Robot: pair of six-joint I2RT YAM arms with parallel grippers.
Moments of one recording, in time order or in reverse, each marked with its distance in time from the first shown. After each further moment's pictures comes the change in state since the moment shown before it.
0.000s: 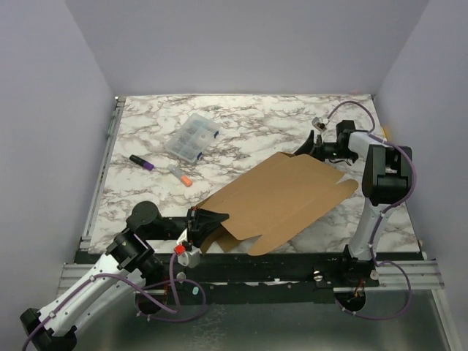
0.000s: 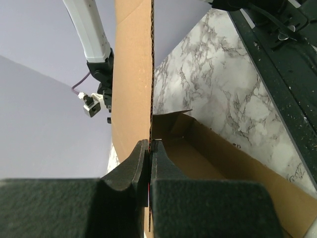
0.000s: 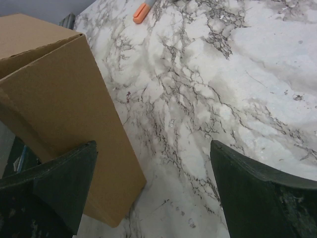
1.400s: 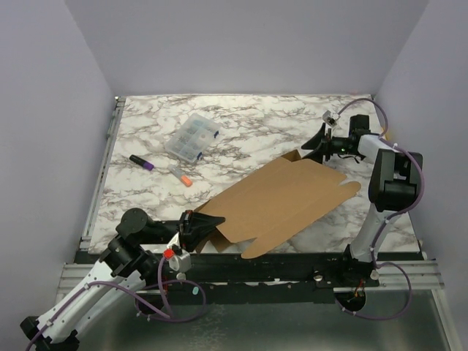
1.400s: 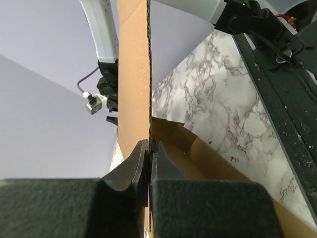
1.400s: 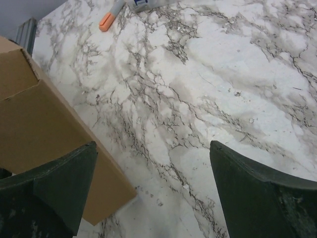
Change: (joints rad) left arm 0.000 -0.098 0.010 -0.035 0.018 -0.077; right arm -0.072 -0.109 -0.092 0.292 0.060 0.185
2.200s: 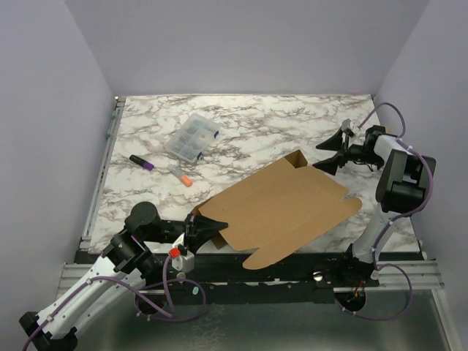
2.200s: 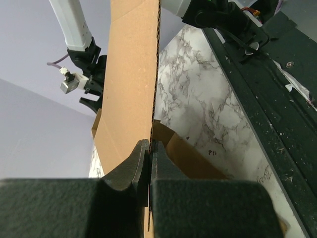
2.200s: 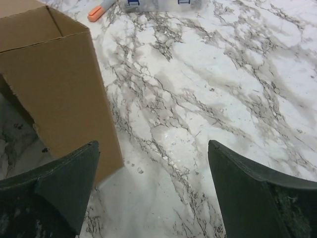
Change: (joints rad) left arm 0.000 0.065 0.014 -0.074 0.073 0.062; right arm -0.139 -0.027 -0.001 -0.387 -0.084 -0.628
